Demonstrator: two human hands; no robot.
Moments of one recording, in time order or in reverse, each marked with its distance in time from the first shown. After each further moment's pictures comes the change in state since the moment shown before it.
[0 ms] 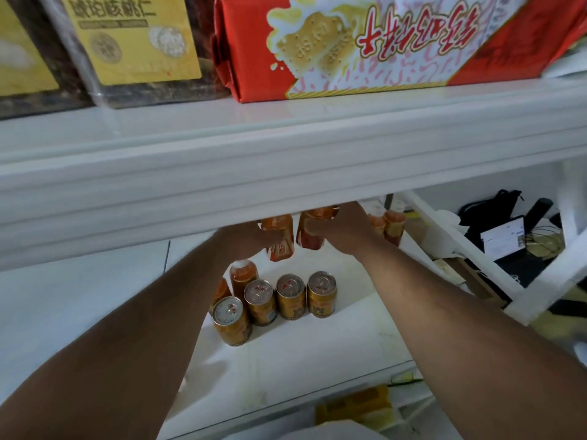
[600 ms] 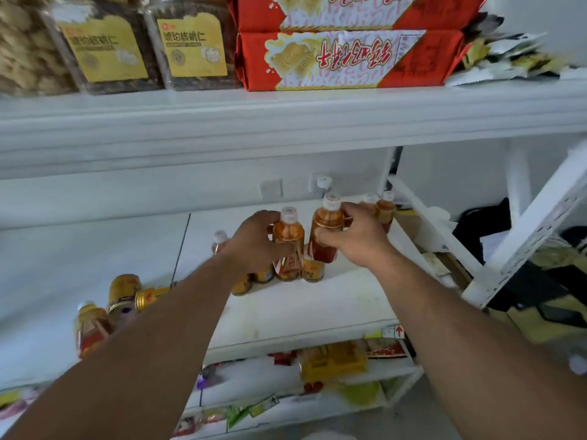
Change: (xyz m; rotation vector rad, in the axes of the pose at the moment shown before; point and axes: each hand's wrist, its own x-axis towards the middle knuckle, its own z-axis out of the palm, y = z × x) left_hand -0.128 0.030 0.037 -0.181 0.134 0.087; right_hand -0.109 0.006 -0.042 0.046 -0.030 -0.055
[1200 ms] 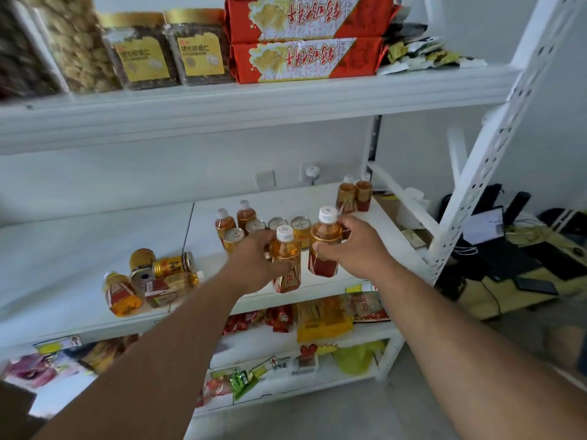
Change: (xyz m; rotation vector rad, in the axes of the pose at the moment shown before) left_hand -0.140 0.016 0.026 -0.038 -0.057 0.106; right_hand -0.145 -0.001 -0.027 0.020 -0.024 0.063
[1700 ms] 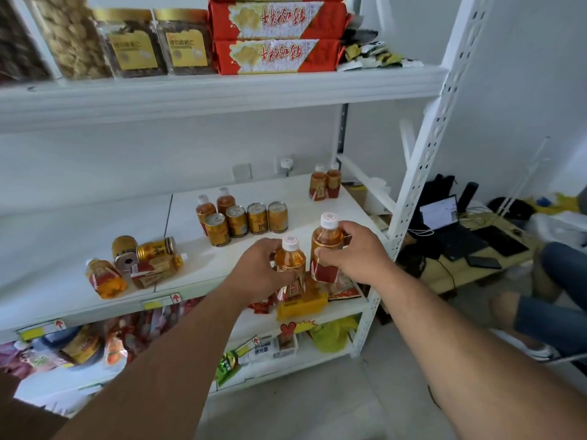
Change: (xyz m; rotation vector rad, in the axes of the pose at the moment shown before) left_hand -0.076 0.024 0.045 -0.053 -0.060 0.032; right_hand -0.104 0.007 -0.026 -0.052 0.062 0.056
